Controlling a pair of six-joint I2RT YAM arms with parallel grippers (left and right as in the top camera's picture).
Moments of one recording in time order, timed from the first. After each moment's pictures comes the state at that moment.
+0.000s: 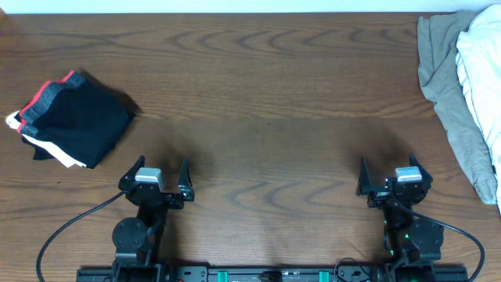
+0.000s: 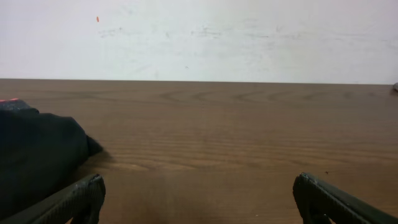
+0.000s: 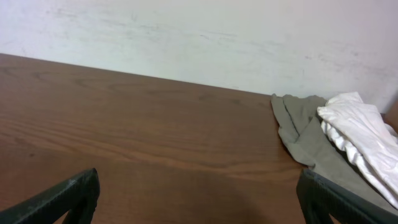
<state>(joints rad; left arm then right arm) -0.05 0.01 0.02 -0.11 0.07 -0.07 0.05 0.01 0.01 -0.07 -0.01 -0.10</state>
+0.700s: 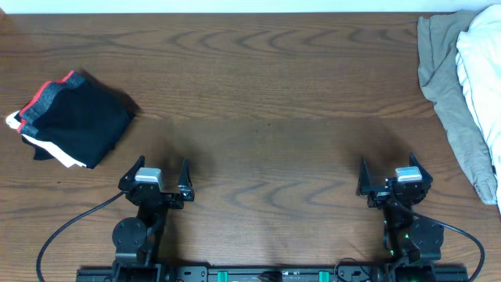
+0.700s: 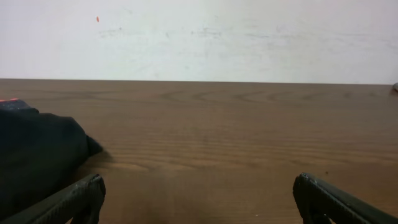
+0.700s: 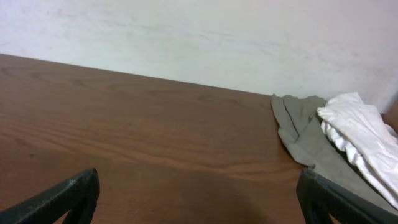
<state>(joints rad) -0.05 0.01 0.02 -0.11 0.07 -0.07 0.05 0.01 0.01 -0.07 -0.01 -0.10</state>
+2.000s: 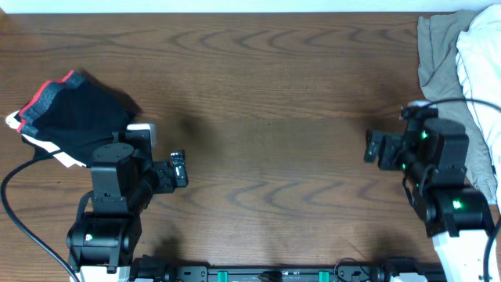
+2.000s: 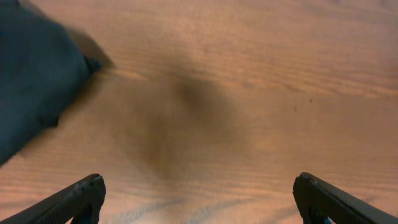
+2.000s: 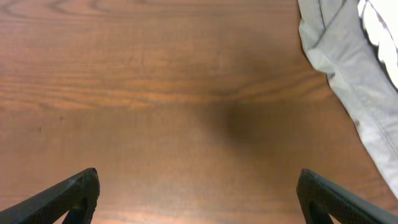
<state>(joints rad) -0.05 0.75 0.79 -0.80 0.08 -0.15 0.04 0.93 0.86 -0.66 0.02 0.11</state>
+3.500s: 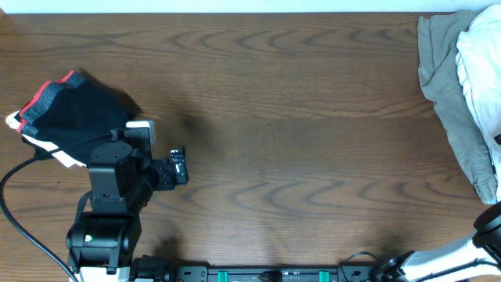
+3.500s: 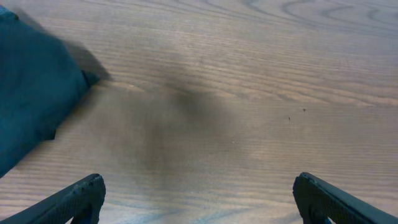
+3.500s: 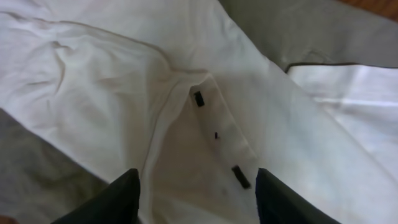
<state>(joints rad) -0.05 0.74 0.80 -0.75 0.09 -0.15 -0.87 1.90 1.17 -0.19 -0.15 0.22</state>
